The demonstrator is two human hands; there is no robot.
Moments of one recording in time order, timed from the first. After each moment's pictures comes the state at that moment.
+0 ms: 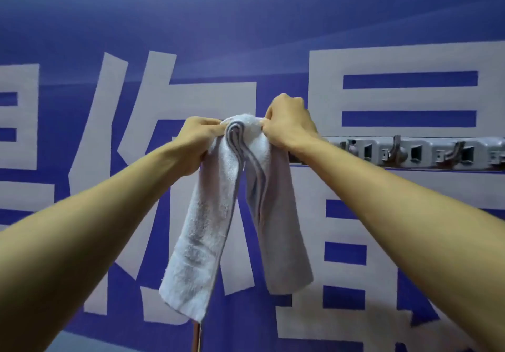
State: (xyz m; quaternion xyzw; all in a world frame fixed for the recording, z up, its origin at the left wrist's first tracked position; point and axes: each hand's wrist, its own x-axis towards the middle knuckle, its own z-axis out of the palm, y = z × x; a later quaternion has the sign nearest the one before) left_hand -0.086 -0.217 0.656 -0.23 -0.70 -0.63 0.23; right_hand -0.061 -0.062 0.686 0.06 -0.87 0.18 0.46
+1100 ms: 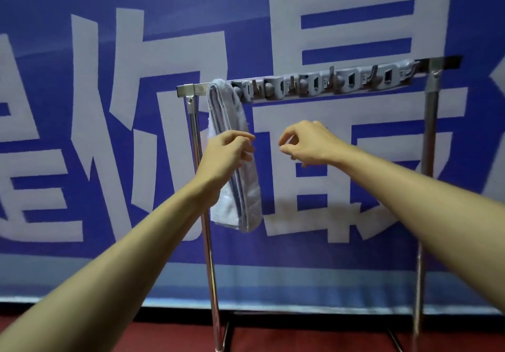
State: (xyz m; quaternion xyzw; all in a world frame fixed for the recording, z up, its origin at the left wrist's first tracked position) left_hand 0.060 -0.166 0.528 -0.25 -0.74 -0.60 0.18; right_hand 0.050 0.024 0.551 0.08 -0.94 0.20 0.25
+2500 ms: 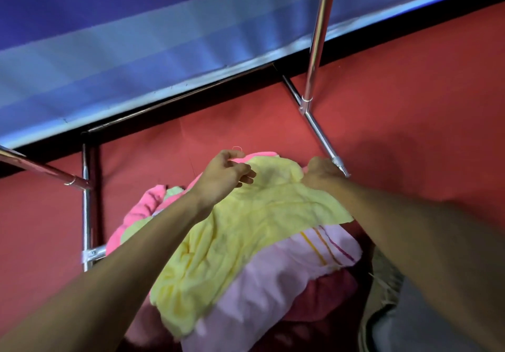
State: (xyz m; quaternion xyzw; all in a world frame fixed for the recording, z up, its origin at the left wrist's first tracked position) left_hand 0.039 0.044 -0.007 -0.08 -0.79 -0.47 -0.39; right_hand 0.117 0.237 -0.116 -0.44 -0.84 0.24 -0.21
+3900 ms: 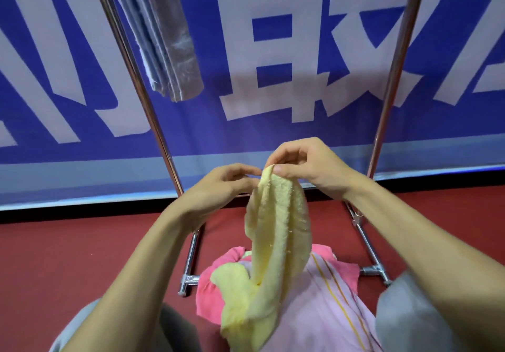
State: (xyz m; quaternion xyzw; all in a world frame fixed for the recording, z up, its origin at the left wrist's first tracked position) left_hand 0.103 -0.125 0.276 -0.23 -0.78 -0.54 -0.20; right_hand 0.137 0.074 0.273 0.19 -0.78 0.59 0.07
